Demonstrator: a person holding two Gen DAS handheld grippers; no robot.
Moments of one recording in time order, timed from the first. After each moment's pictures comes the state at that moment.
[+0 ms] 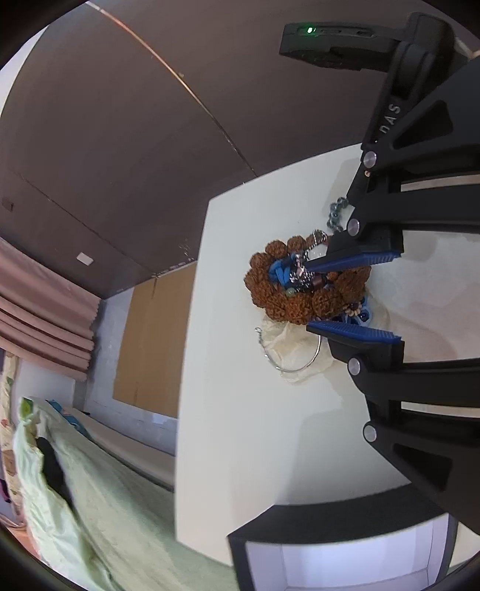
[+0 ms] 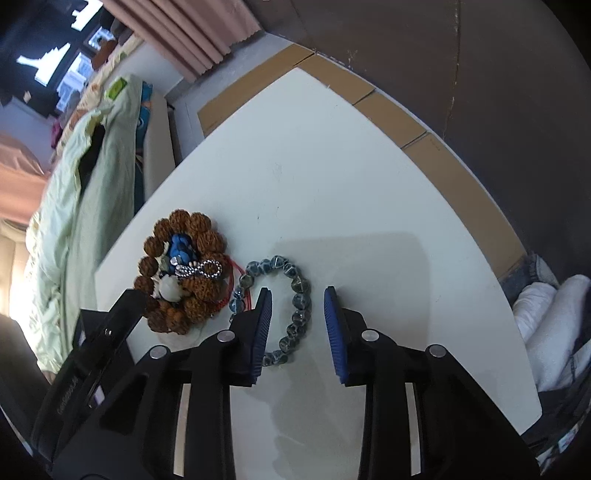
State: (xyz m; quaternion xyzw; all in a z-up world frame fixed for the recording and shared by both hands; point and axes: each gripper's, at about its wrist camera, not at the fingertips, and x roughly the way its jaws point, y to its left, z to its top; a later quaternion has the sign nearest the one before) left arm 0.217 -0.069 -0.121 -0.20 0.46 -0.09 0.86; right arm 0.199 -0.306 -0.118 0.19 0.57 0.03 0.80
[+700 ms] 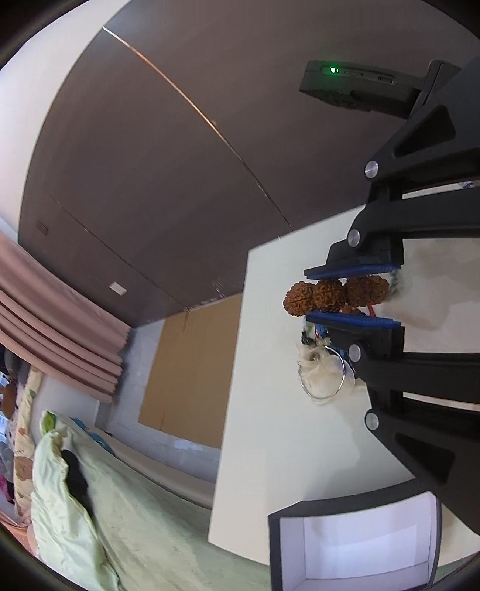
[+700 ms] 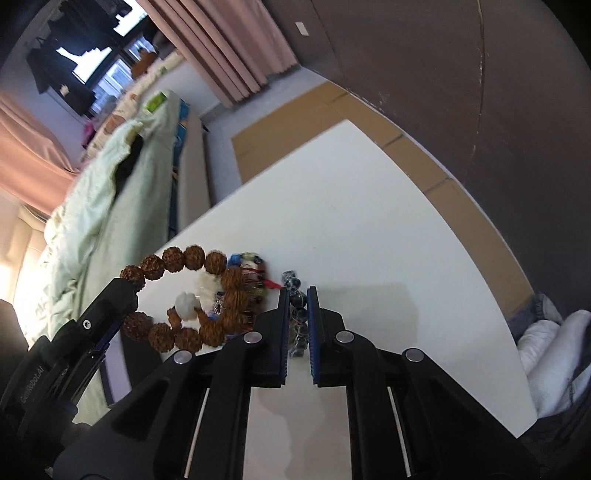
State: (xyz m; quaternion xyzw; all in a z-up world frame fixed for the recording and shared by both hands) left arm 0.192 -0.050 -0.059 -0.24 0.38 -0.14 0.88; right arm 0.186 -0.289 -0.075 0.19 0.50 0.07 0.84
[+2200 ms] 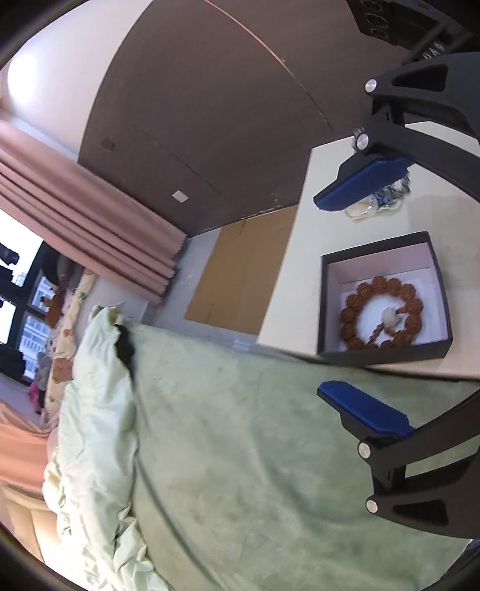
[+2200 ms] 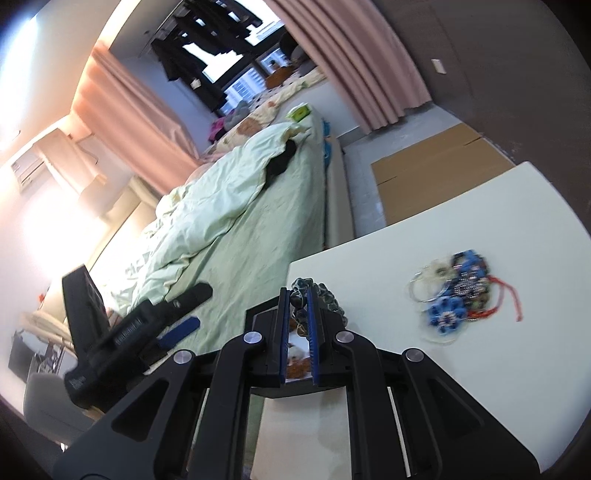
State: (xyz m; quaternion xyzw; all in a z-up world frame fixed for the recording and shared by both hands) left arm 0.112 0.122 -0.033 -0.25 0.34 0.05 0.91; right arm 0.132 -0.151 -0.026 0.20 0.38 0.30 0.85
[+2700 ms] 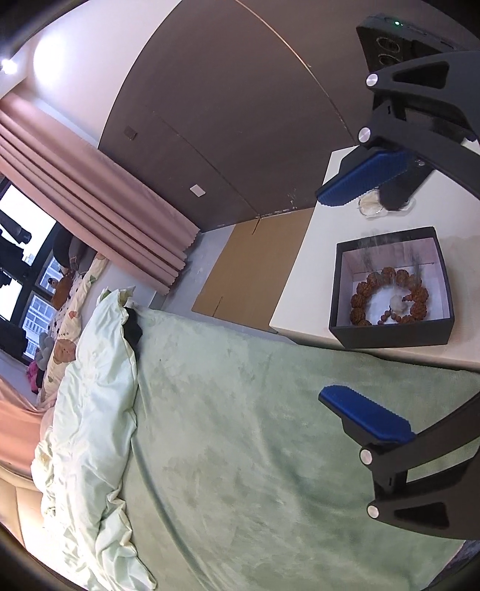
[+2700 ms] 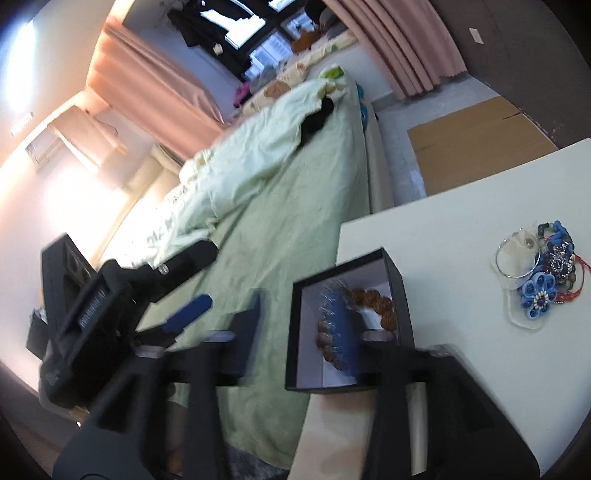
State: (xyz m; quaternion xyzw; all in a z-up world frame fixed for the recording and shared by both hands) left arm 0.102 0.148 -0.025 -0.29 0.33 0.06 0.90; right arm 0.137 -0.081 -0.047 0.19 0.43 0.35 0.81
